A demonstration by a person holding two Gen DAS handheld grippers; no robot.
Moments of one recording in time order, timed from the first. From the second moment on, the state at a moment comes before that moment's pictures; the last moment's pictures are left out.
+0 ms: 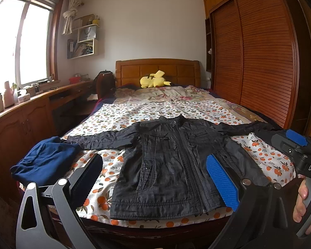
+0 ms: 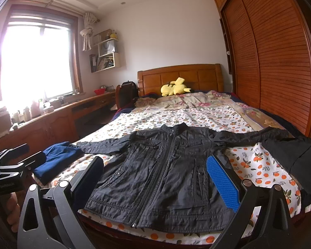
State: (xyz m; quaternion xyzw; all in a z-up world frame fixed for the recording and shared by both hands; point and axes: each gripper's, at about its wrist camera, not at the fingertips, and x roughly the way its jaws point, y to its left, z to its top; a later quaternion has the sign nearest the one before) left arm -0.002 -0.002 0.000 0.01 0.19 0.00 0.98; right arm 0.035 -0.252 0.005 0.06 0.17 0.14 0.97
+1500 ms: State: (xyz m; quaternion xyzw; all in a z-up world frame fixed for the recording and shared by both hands) left arm -0.009 -0.004 0.009 0.02 0.18 0.00 0.98; right arm 0.035 -0.251 0.003 0.06 0.17 0.14 0.97
